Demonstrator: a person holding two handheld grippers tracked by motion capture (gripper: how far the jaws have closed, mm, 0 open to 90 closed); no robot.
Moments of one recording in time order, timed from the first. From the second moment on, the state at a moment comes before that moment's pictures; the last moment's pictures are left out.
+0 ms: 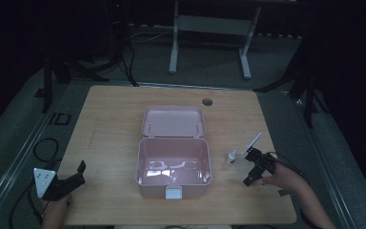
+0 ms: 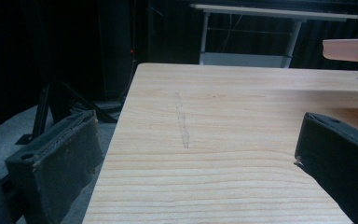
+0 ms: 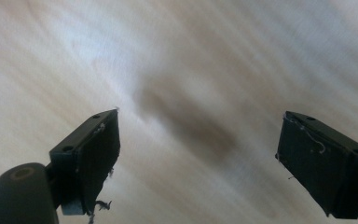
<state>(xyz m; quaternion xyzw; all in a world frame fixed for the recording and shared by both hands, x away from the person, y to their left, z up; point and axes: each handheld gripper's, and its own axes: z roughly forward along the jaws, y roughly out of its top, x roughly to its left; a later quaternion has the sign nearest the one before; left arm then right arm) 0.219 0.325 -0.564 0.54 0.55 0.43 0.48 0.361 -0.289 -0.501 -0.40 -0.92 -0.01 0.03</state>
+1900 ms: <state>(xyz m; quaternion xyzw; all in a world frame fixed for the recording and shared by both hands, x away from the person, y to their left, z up) 0.220 0.325 -0.564 0.54 0.54 0.43 0.48 0.411 -0.215 -0.492 -0.29 -0.96 0.02 0.02</state>
